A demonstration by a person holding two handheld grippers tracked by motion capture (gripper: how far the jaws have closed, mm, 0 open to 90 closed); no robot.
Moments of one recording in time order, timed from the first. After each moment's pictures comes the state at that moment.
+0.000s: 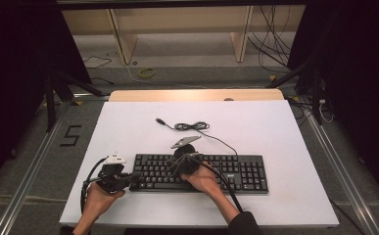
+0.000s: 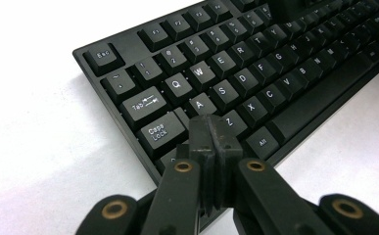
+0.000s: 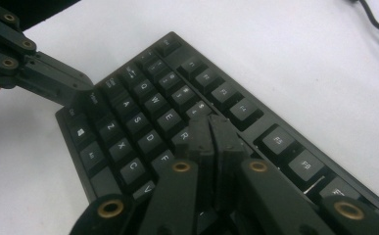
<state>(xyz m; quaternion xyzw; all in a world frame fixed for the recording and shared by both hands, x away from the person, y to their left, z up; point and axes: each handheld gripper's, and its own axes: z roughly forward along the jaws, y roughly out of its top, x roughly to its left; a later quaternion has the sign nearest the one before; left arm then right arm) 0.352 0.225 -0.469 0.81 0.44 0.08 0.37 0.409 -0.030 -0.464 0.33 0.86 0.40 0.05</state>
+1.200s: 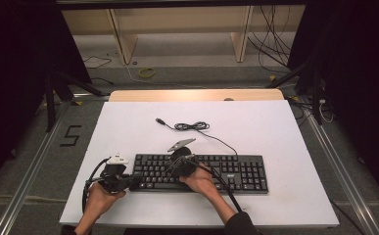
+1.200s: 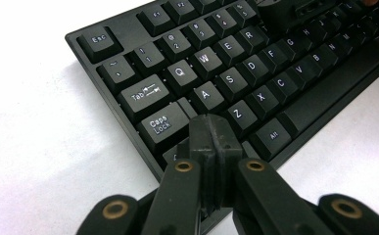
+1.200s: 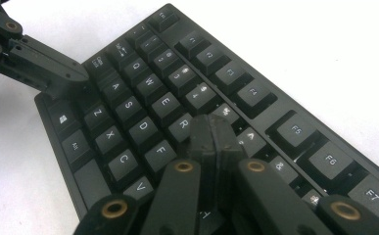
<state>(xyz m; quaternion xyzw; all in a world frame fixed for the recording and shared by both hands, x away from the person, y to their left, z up) 0.356 0.222 -0.477 0.82 0.44 0.07 0.35 0.410 -0.020 -0.478 0.33 0.87 0.37 0.05</state>
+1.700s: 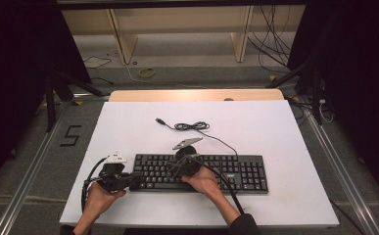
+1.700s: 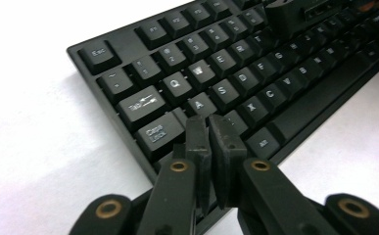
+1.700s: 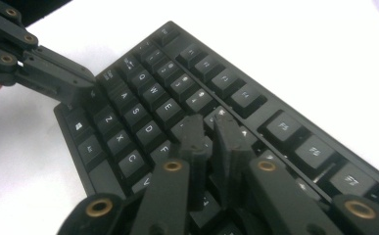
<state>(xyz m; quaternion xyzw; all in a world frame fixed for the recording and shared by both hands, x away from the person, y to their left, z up) 0.355 0.224 -0.472 0.82 0.44 0.07 0.37 0.408 -0.034 -0.471 0.34 0.85 0.40 0.03</state>
